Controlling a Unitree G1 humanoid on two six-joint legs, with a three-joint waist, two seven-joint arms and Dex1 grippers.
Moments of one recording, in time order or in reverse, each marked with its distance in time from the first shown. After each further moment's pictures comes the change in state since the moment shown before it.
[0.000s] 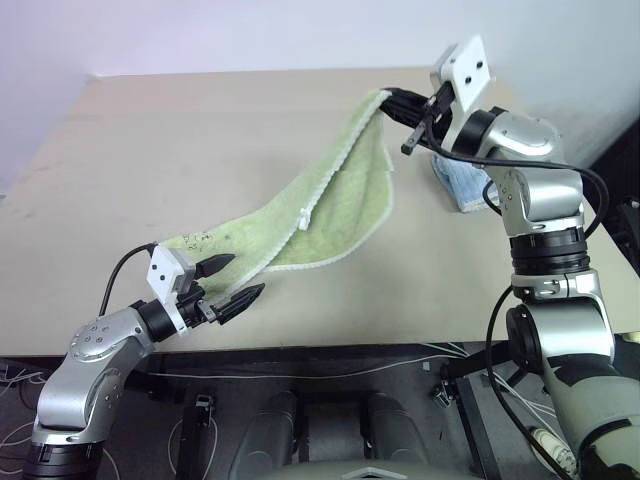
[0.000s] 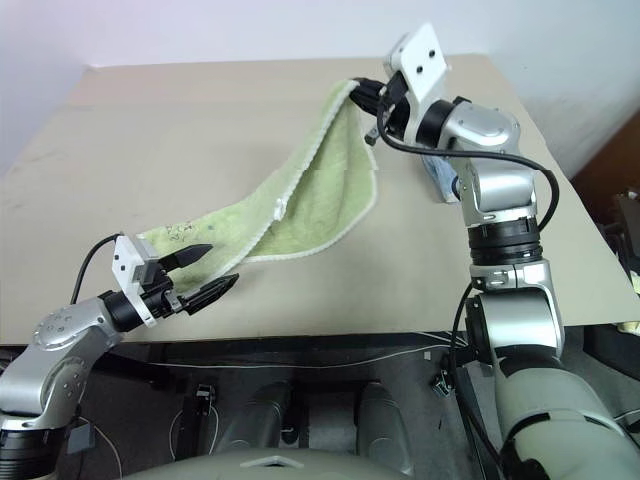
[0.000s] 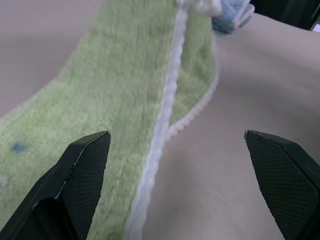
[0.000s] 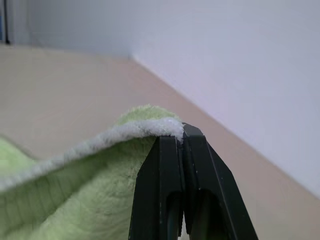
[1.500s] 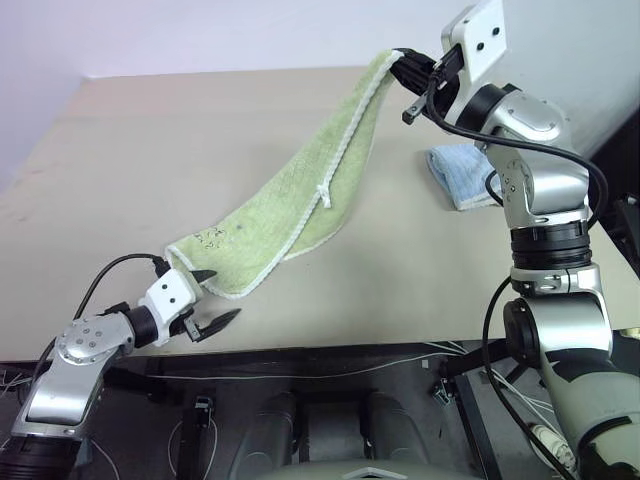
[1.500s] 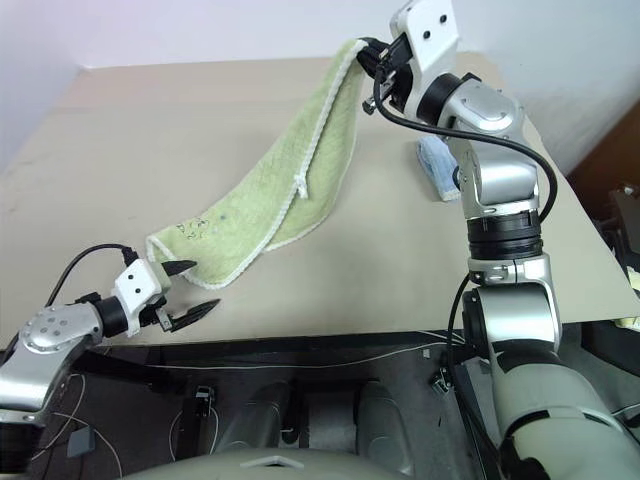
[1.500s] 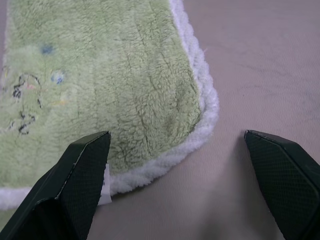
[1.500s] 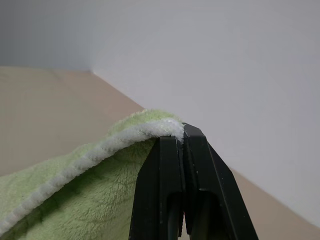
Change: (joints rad) left arm -0.017 0.171 -0.099 0.212 0.352 -0.303 -0.083; right arm -0.007 0.009 -0.014 -0.009 -0.025 -0.025 -0.142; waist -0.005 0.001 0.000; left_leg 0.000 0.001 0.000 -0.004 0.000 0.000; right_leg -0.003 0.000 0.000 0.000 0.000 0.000
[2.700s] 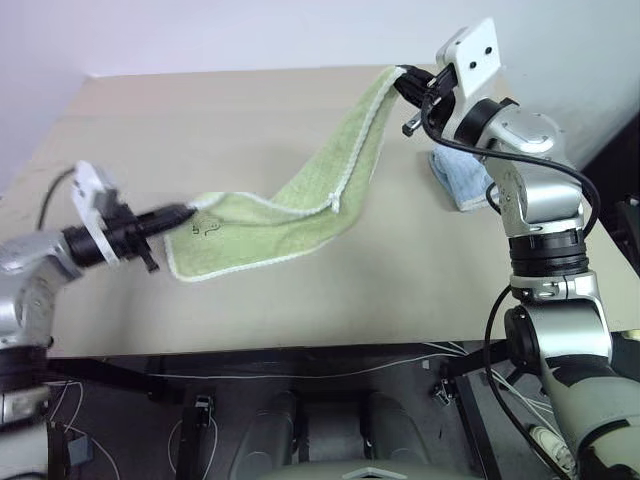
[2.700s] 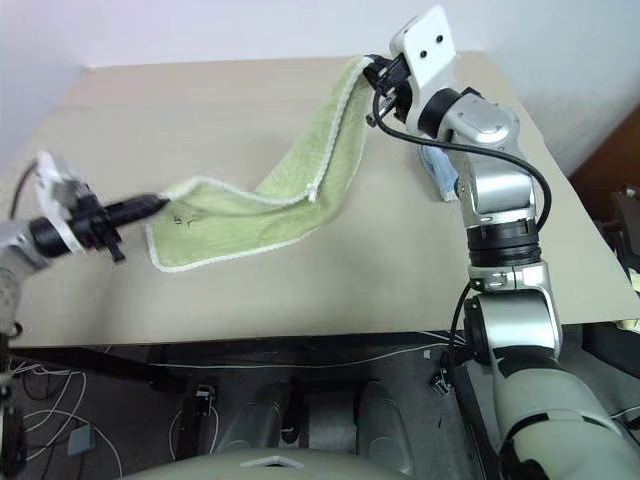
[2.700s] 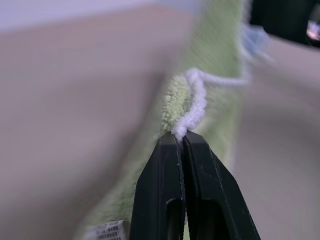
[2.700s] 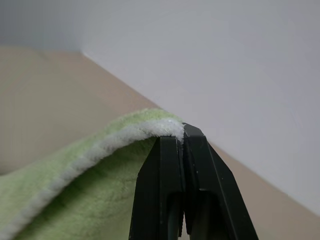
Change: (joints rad) left arm -0.576 0.115 0.219 0.369 -0.429 0.392 -0.192; right arm 0.010 -0.016 0.008 0.074 -0.068 -0.029 -0.031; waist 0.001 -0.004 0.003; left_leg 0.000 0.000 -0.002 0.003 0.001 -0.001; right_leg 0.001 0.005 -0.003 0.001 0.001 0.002
